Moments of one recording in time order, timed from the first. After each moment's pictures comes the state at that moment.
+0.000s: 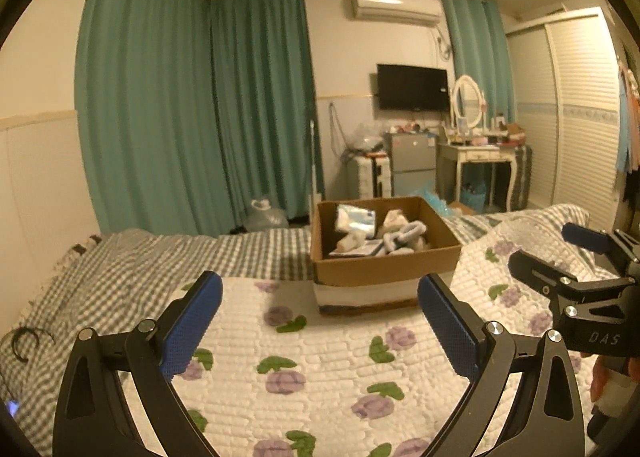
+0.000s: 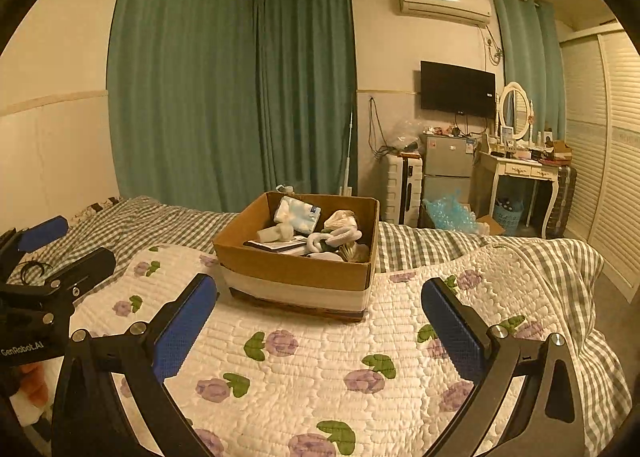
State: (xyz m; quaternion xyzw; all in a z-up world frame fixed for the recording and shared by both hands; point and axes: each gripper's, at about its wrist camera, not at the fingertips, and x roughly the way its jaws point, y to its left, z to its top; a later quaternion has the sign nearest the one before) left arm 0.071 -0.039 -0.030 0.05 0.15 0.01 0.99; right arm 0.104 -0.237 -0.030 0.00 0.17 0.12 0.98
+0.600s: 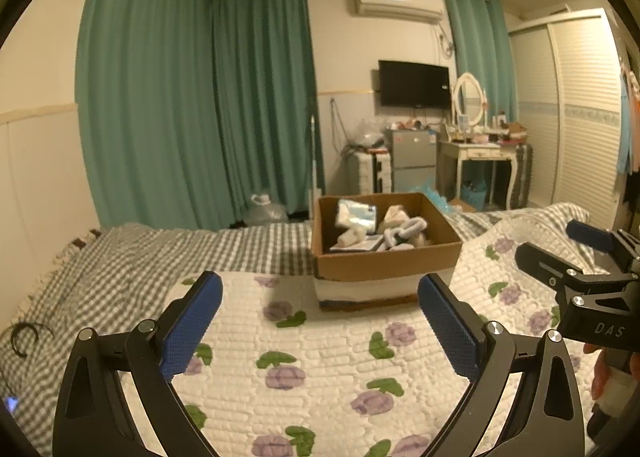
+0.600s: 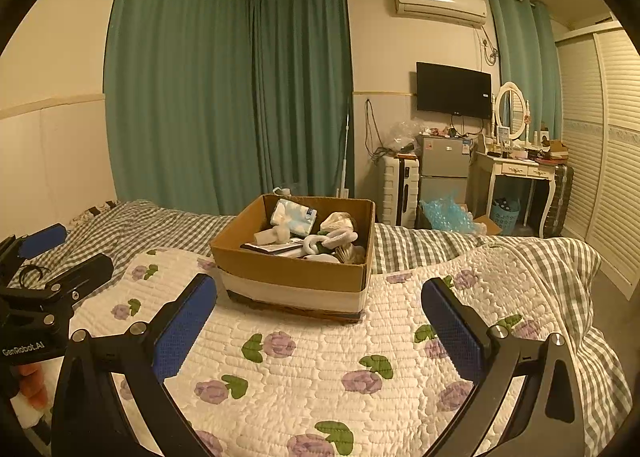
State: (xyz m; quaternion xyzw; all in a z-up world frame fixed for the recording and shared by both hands) left arm 0.073 -0.034 -0.033 0.04 0.16 0.00 0.99; right arm 0.103 -0.242 -0.029 0.00 0.16 0.12 0.98
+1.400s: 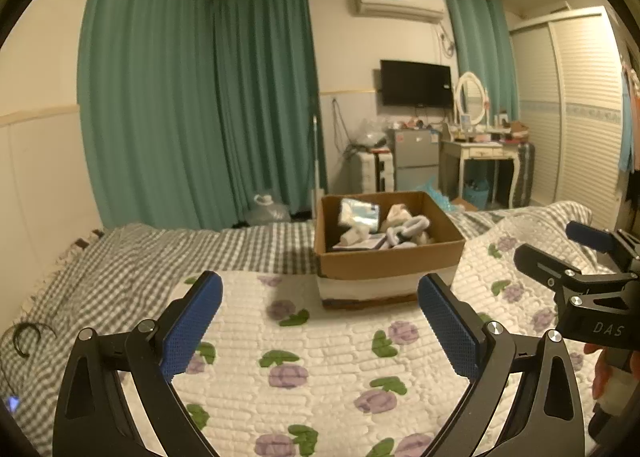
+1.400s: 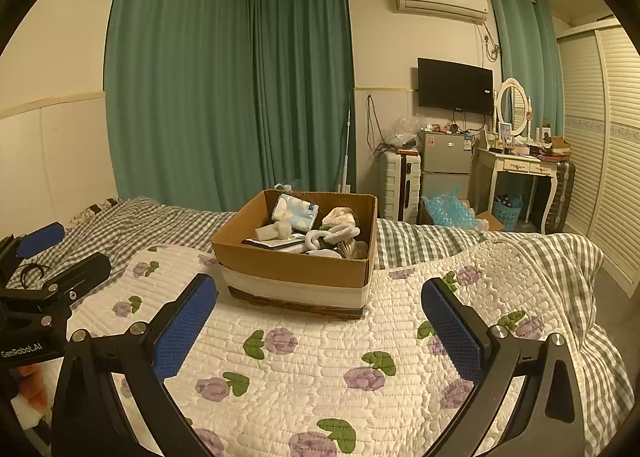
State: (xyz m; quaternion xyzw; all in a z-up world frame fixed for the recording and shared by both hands) left arm 0.073 -0.034 -0.035 0.05 0.16 0.01 0.99; right arm 0.105 -0.239 -0.033 0.00 0.17 0.12 0.98
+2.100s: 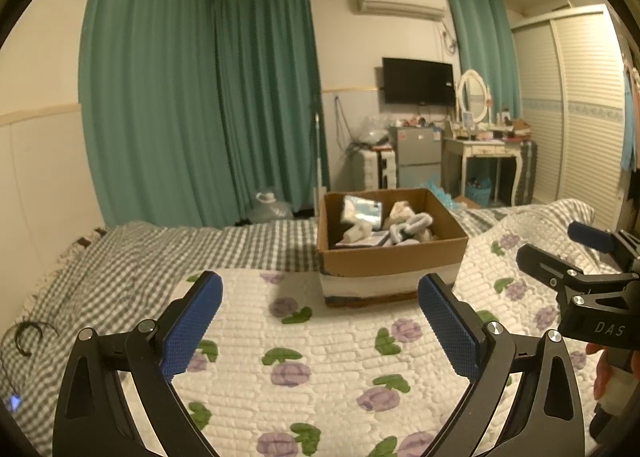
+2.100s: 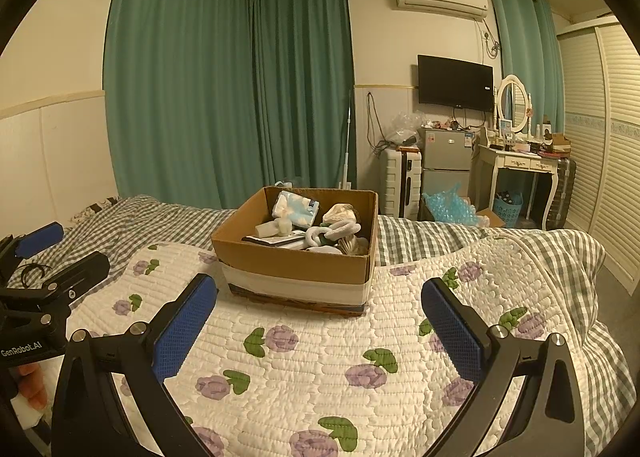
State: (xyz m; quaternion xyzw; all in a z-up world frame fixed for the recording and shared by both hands) left arm 0.074 -0.030 -0.038 0.05 0.17 0.01 0.98; right arm 0.106 -0.237 -0.038 0.01 0.17 0.12 0.98
